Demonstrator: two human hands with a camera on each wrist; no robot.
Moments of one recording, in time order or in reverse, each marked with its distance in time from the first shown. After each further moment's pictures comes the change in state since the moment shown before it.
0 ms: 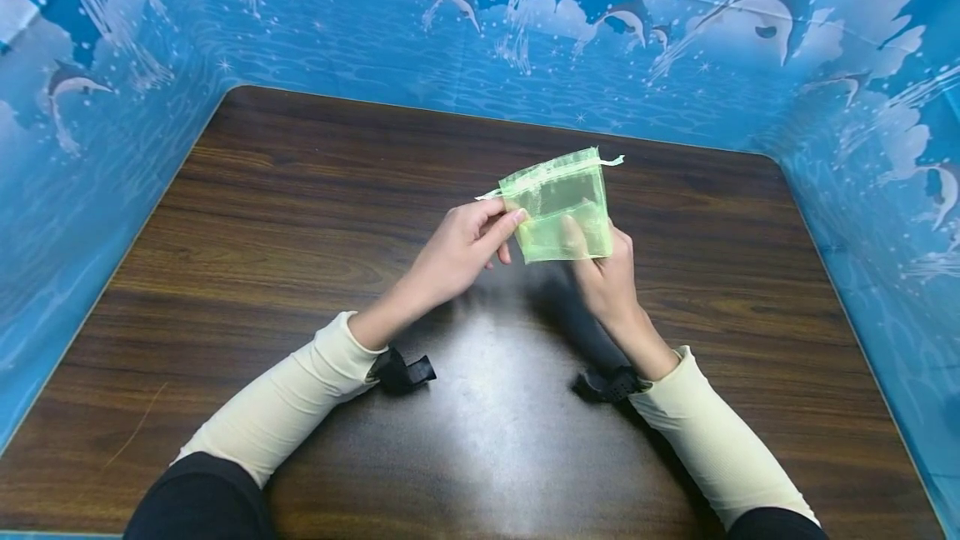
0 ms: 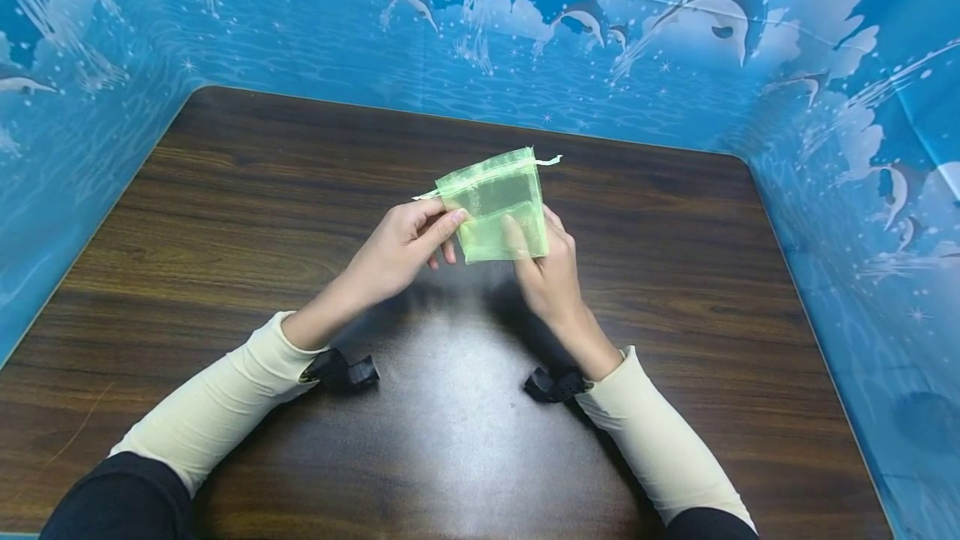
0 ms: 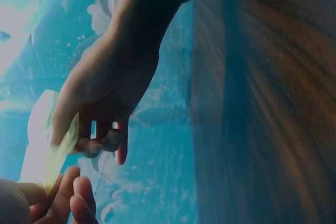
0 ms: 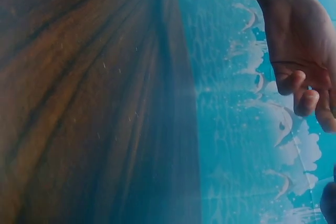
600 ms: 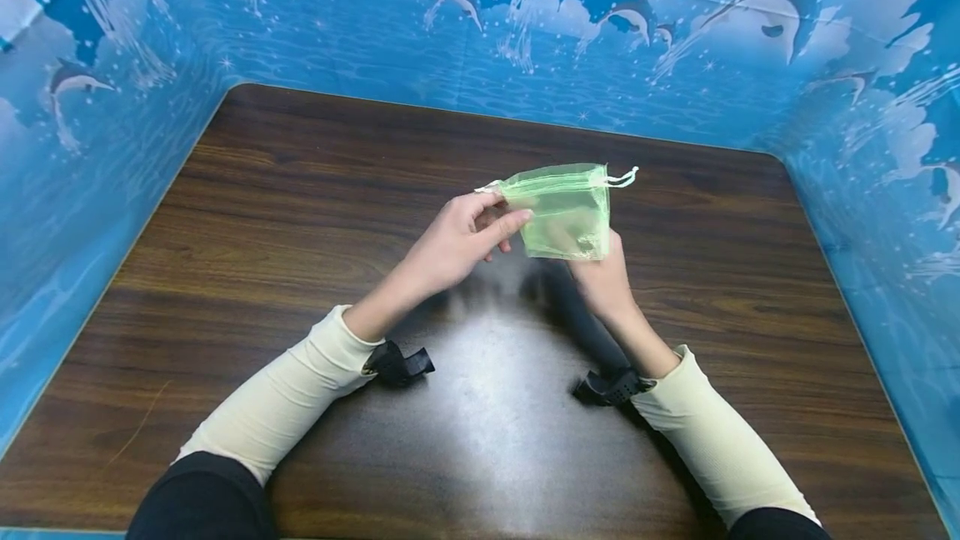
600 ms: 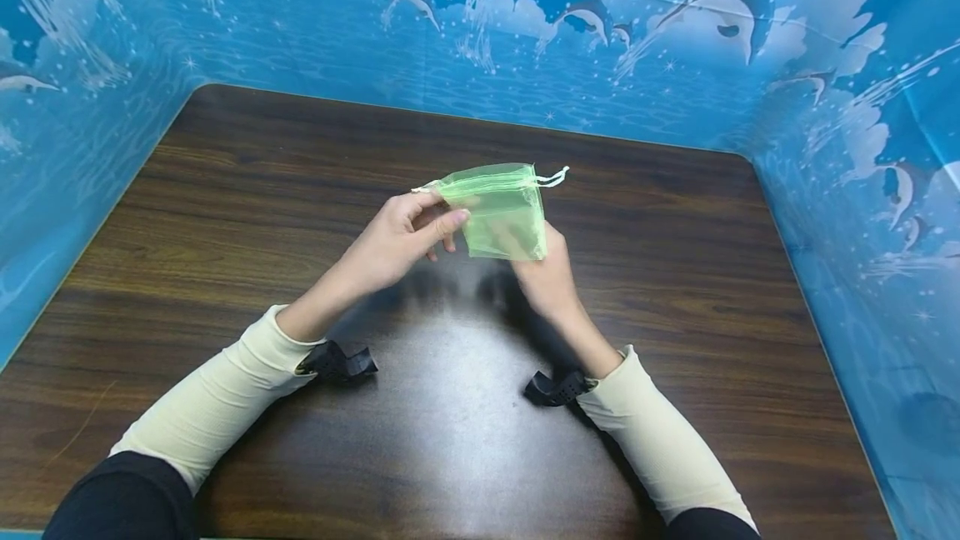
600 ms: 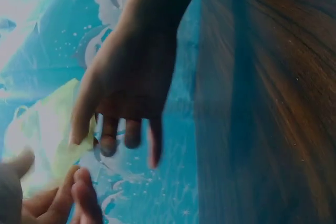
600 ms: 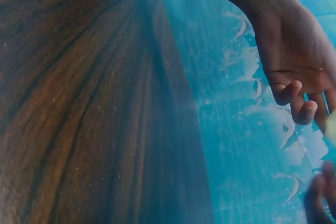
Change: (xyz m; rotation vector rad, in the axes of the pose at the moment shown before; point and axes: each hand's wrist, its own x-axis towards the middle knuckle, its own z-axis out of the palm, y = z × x) left_hand 0.006 0.000 -0.009 -0.060 -0.059 -0.095; right_hand 0.002 -0.004 0.011 0.304 -0.090 0.370
